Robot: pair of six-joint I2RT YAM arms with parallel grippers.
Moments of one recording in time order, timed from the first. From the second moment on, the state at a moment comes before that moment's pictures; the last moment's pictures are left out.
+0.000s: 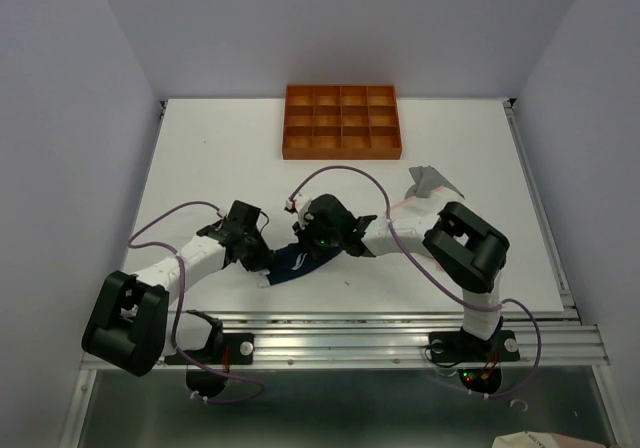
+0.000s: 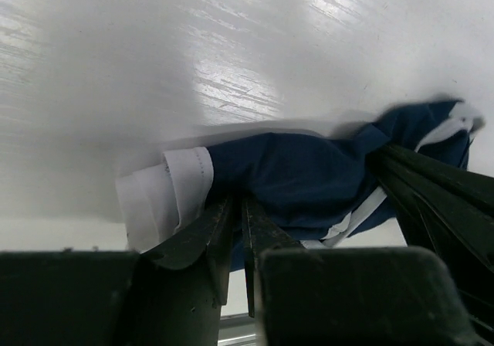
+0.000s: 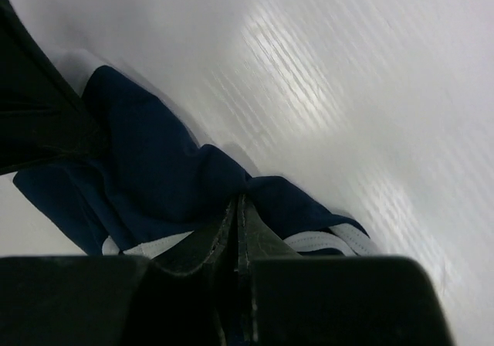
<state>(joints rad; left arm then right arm) -0.41 1.23 0.54 -0.42 0.07 -0.92 0.94 1.90 1.05 0.14 -0.10 0.14</state>
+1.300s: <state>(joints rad) -0.48 1.26 0.50 -0.28 0.05 -1.20 0.79 2.34 1.66 0.03 -0.74 -0.61</state>
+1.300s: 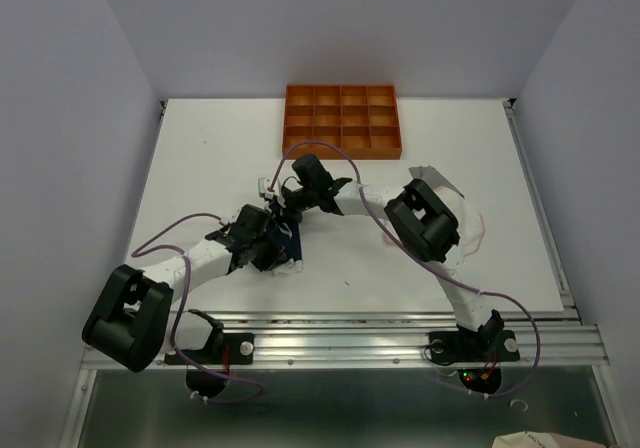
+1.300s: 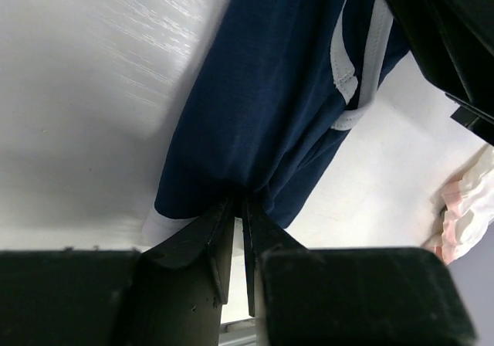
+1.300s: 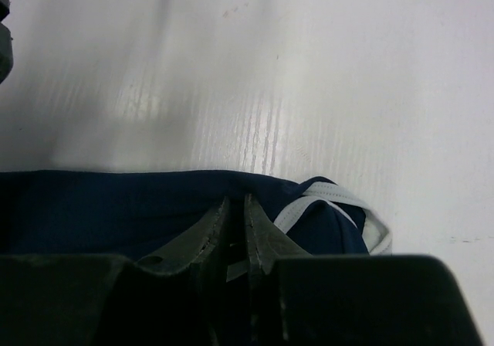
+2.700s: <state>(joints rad) -0.49 1.00 0.83 -0.57 -0.17 -1.08 0.68 1.81 1.43 -0.06 -0.60 -0.70</state>
